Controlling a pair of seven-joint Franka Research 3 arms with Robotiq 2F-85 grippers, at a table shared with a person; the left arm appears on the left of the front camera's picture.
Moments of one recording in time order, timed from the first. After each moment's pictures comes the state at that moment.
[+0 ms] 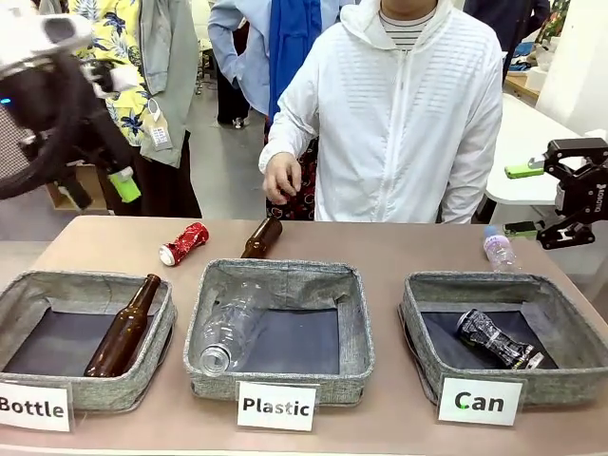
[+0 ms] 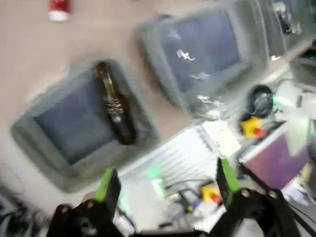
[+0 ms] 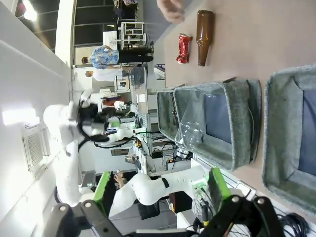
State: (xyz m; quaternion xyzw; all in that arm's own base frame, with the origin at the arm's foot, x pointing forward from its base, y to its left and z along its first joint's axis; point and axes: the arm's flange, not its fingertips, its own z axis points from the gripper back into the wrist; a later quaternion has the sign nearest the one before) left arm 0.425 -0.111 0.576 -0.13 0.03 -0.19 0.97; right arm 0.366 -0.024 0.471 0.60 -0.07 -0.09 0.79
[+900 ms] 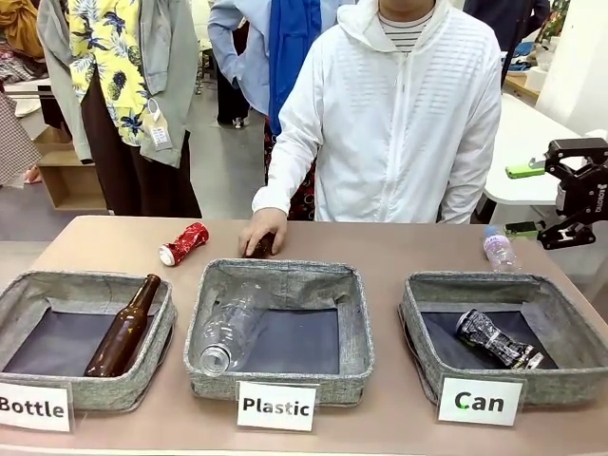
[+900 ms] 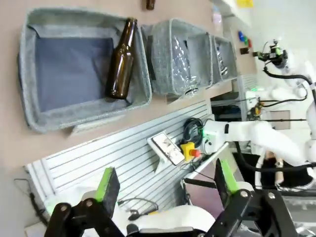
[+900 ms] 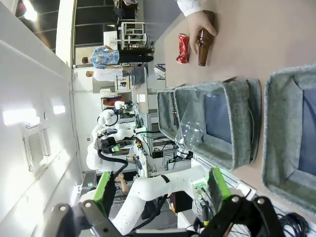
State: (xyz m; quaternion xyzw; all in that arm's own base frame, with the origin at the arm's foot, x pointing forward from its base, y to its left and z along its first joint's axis) left arm 0.200 0.165 0.499 -0.43 -0.14 -0.01 0.89; right arm 0.366 -0.025 0.471 0.60 -0.07 -0.09 0.79
